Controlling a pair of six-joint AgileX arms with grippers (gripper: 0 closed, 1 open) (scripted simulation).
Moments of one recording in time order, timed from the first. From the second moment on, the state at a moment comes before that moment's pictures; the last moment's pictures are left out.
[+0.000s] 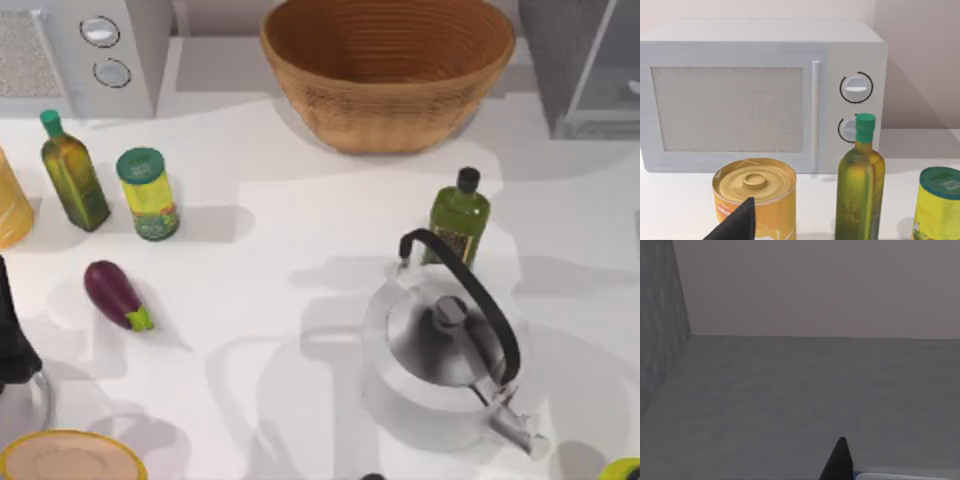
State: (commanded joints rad) left arm 0.00 0.00 0.00 0.00 0.00 0.00; right arm -0.22 2.22 1.31 0.71 -0.22 -0.03
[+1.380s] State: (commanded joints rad) left arm 0.00 0.00 0.00 0.00 0.00 0.00; right arm -0.22 2.22 1.30 0.71 -0.22 -0.03
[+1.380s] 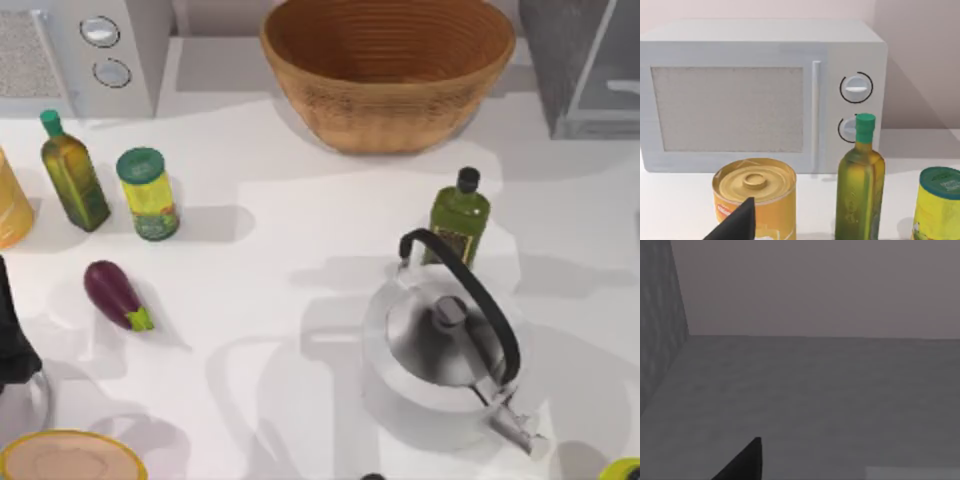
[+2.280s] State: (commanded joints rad) left arm 0.00 0.00 0.00 0.00 0.00 0.00; right arm -0.14 1.29 0.76 0.41 -0.12 -0.02
